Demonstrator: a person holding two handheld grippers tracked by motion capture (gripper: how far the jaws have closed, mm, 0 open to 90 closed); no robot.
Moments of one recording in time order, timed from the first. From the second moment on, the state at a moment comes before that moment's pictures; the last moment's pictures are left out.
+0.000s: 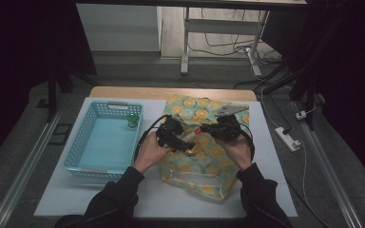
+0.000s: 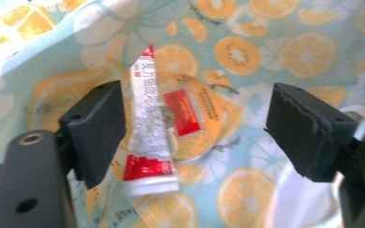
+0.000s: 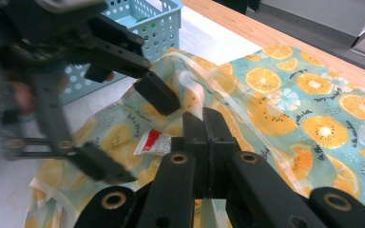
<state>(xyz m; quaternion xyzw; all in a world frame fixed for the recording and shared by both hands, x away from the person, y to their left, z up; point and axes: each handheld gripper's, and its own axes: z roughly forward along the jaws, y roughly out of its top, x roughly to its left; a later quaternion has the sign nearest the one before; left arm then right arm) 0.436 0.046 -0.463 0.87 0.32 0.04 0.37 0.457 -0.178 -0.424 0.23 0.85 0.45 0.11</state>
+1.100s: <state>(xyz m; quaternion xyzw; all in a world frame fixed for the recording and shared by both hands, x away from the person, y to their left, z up) 0.426 0.148 -0.435 0.83 0.37 0.07 0.41 0.457 -0.177 -0.424 0.23 0.85 0.45 0.11</state>
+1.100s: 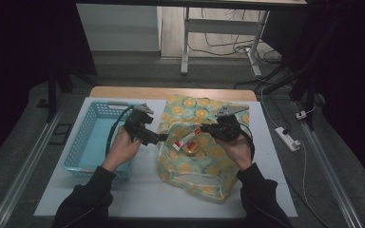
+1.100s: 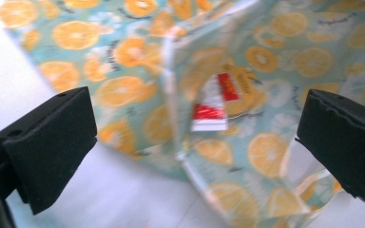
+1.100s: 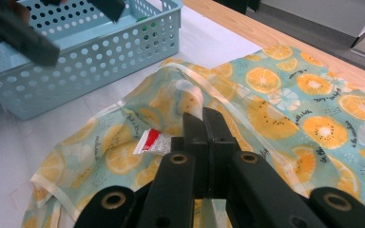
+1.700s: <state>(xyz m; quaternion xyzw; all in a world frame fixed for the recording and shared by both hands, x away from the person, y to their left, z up) 0.446 0.219 -0.440 0.80 0.46 0.13 0.38 0.458 -0.178 -0.424 0.23 0.85 0.45 0.11</state>
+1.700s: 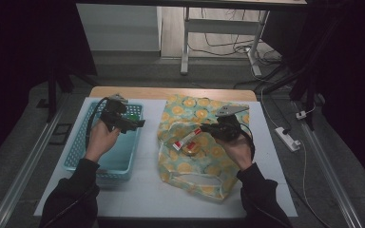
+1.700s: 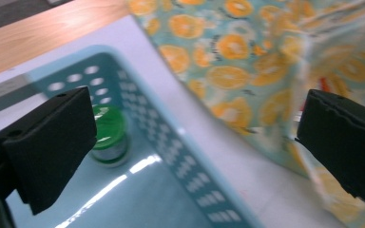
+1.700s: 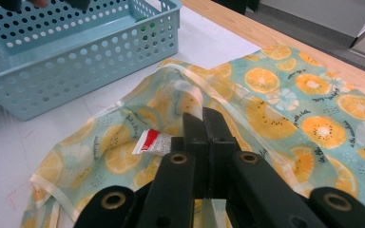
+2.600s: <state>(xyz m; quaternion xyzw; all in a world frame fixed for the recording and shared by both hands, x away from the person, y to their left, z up) 0.502 0.234 -0.490 0.81 0.51 0.11 0.26 0.458 -0.179 -0.423 0.23 0.85 0.45 0.11</state>
